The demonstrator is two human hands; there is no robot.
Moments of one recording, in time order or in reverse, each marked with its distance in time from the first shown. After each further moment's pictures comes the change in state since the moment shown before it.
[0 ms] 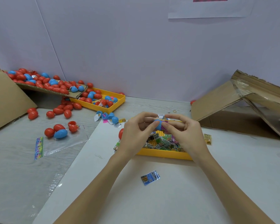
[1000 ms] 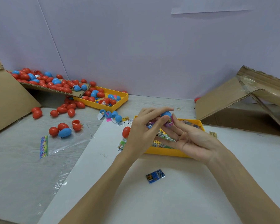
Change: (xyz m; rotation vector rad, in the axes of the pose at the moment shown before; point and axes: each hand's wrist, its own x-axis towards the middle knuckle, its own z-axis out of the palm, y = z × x) left_hand -0.001 0.010 0.004 0.032 -0.035 0.272; right_hand -0.009 -0.032 0.002 0.964 -0.281 0.673
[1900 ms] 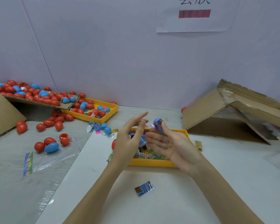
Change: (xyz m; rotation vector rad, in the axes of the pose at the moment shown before) left_hand 0.002 -0.001 -0.005 -0.130 0.087 -0.212; right_hand 0.001 0.002 0.005 -0.243 0.150 -0.188
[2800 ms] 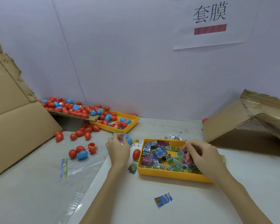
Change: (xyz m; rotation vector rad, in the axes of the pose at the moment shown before) left_hand 0.025 -0.051 -0.065 0.582 0.523 -0.358; right_hand 0.019 0.005 -0.055 -1.053 0.122 -0.623
